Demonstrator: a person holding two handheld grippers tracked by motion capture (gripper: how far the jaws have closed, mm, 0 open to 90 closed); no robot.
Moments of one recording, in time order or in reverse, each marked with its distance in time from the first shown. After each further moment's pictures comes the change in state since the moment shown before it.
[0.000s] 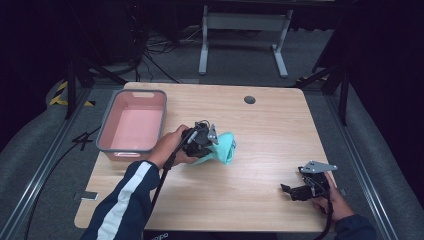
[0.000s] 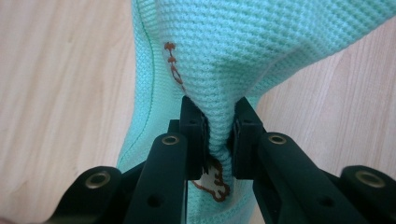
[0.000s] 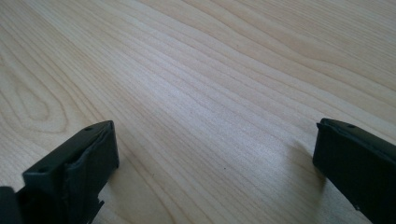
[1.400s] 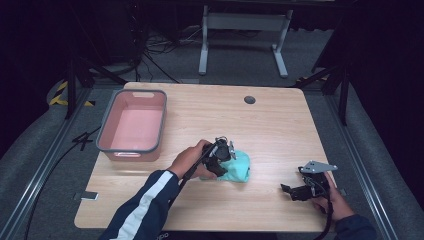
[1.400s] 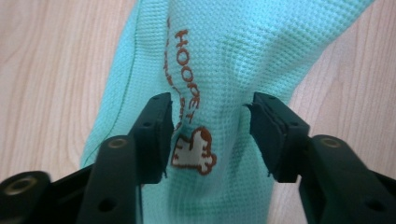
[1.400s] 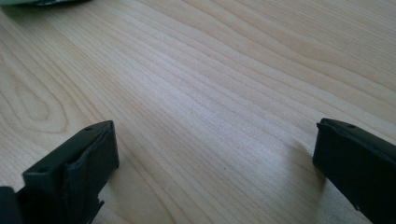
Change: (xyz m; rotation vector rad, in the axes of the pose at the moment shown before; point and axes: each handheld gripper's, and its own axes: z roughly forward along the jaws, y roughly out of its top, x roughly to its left) left arm -0.028 0.022 0.058 0.033 -0.077 -0.005; right arm 0.000 0.000 0.000 0.000 0.000 0.000
